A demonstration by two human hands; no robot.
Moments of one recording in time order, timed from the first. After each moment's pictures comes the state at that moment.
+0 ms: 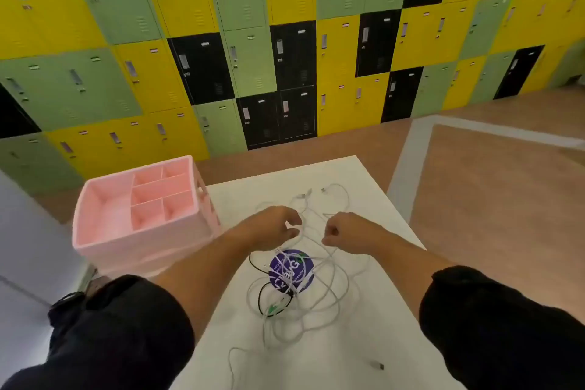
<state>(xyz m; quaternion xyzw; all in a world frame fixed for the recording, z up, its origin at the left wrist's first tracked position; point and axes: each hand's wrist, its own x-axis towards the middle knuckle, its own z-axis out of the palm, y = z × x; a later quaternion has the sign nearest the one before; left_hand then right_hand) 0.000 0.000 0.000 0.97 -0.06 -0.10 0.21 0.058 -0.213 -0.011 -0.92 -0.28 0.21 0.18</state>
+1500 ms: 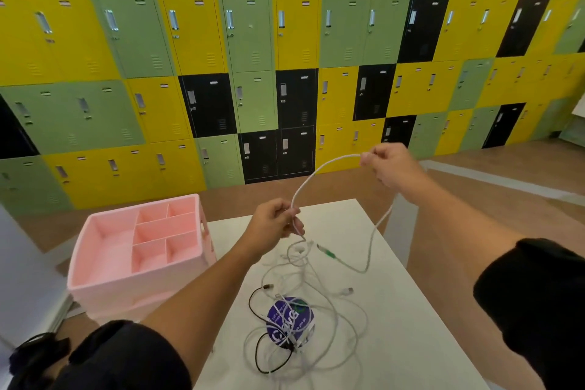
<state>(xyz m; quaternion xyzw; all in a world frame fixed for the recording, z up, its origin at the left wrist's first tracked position) 0.028 0.009 0.056 0.76 0.05 0.07 0.64 0.139 -0.227 0.161 -0.87 -0.16 -0.03 0.47</state>
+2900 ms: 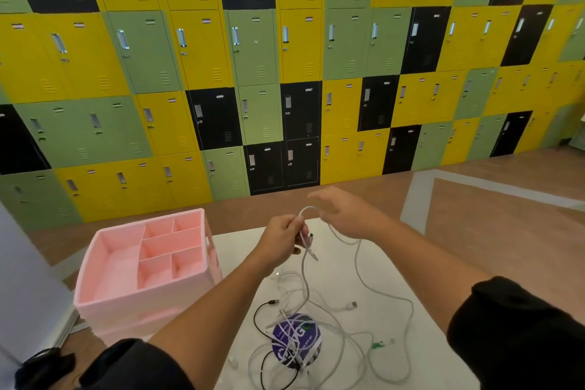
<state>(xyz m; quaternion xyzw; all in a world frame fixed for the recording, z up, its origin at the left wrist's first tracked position) 0.029 -0.006 0.072 0.78 0.09 0.05 0.62 0.097 -0.165 0.134 -0.90 -0.34 0.06 0.25</state>
